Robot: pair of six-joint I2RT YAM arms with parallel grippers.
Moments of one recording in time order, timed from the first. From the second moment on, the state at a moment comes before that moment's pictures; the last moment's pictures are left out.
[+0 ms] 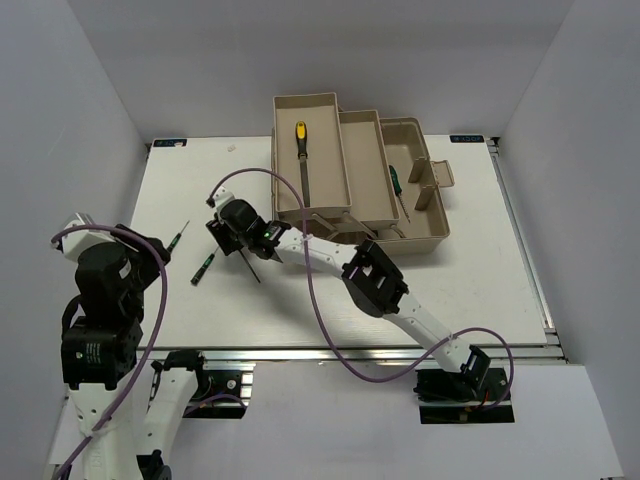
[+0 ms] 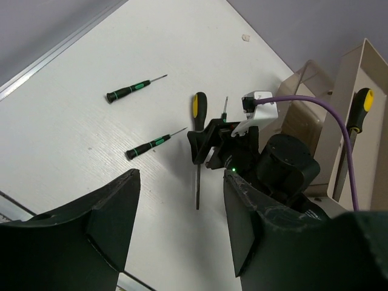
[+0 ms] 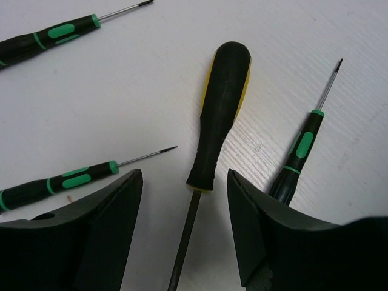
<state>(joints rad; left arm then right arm) 0.00 0.60 1.24 -1.04 -0.36 -0.64 1.07 2.59 2.27 -0.21 0.14 0.12</state>
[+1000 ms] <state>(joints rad) 0.00 0.64 1.07 -1.01 -0.26 -0.70 1.04 2.56 2.10 -0.11 0.11 0.16</state>
